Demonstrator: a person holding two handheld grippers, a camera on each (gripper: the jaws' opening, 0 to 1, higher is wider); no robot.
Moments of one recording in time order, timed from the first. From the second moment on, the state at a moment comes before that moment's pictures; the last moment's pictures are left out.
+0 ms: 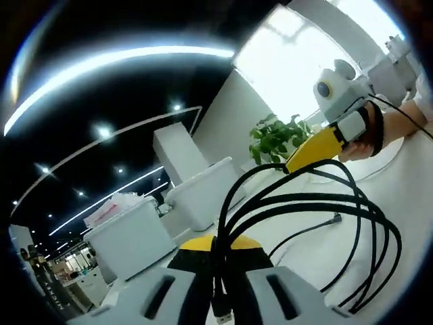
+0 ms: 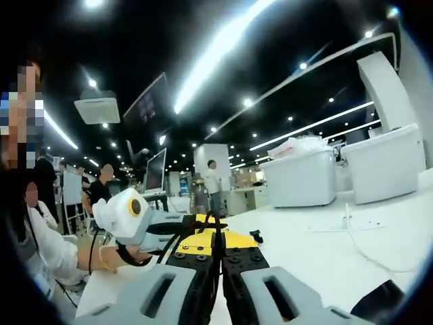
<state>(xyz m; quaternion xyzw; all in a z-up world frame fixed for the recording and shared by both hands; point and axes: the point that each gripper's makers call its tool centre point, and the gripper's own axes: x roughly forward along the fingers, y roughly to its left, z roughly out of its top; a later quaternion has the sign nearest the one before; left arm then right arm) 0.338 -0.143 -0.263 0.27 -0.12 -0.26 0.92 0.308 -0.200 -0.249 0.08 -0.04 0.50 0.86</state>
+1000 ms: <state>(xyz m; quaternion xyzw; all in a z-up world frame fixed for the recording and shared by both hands) 0.291 -0.133 -0.177 0.27 -0.25 -0.22 0.90 0.372 -0.207 -0.358 -0.08 0.13 0.41 0.90</state>
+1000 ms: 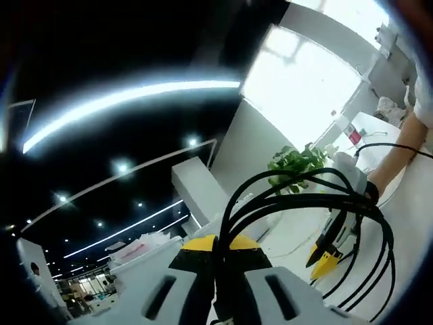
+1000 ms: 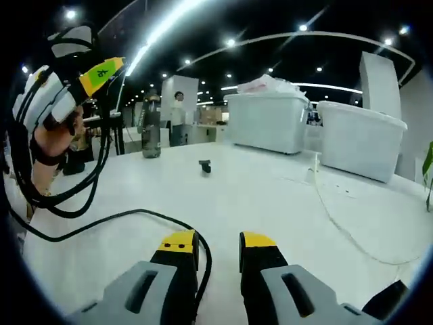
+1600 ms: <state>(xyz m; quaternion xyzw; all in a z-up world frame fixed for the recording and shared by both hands) 0.273 -0.116 -0.141 0.24 -0.30 -0.19 0.90 0.365 -0.202 -0.366 -0.11 0.16 0.40 0.90</state>
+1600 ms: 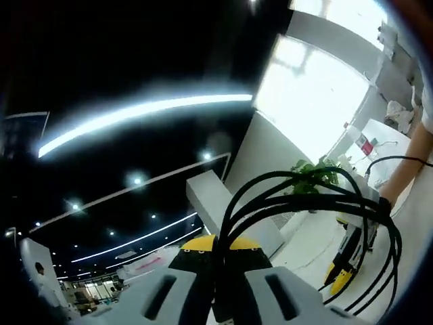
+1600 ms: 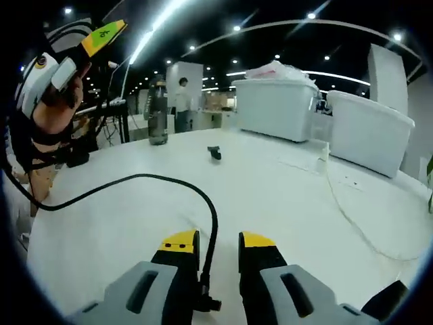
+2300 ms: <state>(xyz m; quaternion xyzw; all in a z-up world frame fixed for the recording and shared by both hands) 0.324 -0.139 -0.239 0.27 -0.10 -0.27 0.92 0.370 -0.239 -0.264 -0.06 -0.05 0.33 0.94</state>
